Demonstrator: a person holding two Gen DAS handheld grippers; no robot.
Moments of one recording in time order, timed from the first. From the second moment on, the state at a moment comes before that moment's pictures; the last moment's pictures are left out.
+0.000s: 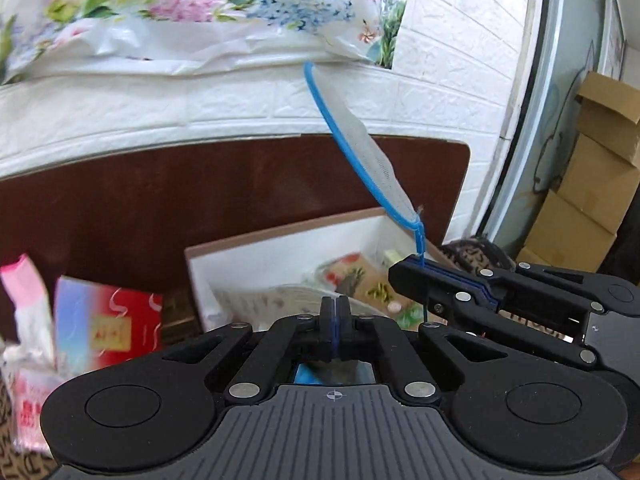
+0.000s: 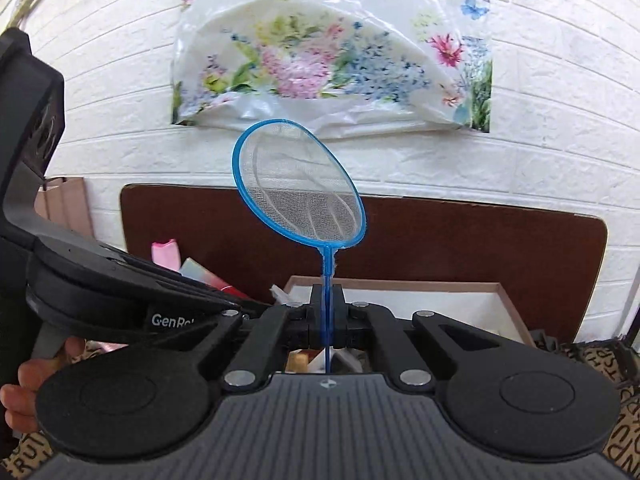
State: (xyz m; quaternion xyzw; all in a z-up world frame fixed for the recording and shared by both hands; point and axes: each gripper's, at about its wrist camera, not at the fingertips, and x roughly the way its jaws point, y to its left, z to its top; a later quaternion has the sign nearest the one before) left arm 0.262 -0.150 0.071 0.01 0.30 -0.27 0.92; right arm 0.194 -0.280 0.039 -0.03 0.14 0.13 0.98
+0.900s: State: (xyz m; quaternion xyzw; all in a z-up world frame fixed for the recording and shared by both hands) left arm 0.270 -0.134 -0.004 0.00 0.29 -0.20 0.94; right arm 0.231 -0.331 -0.049 -0.09 0.23 0.03 0.97
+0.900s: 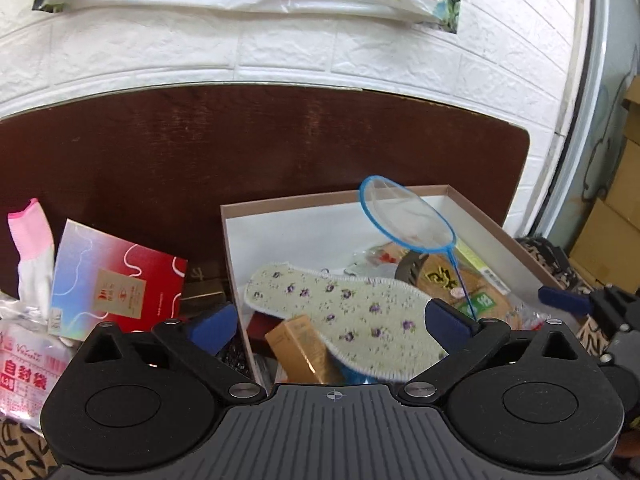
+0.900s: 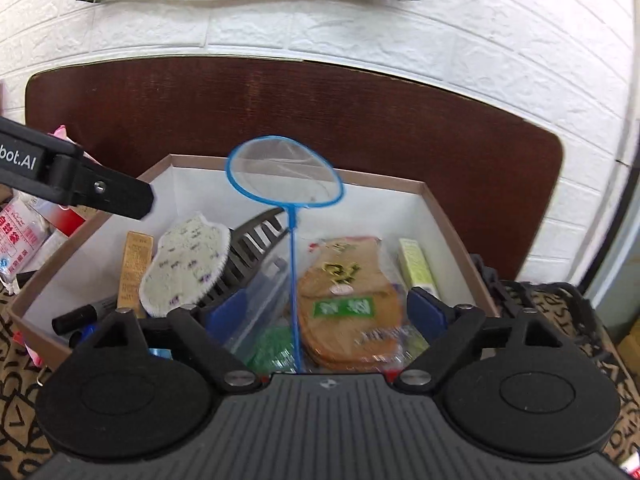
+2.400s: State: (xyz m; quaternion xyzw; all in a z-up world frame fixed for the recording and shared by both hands) left arm 0.174 -0.095 0.009 -0.01 0.26 -0.15 0.95; right arm 0.162 -0.268 -0.019 -0.07 0.20 0.10 0.97
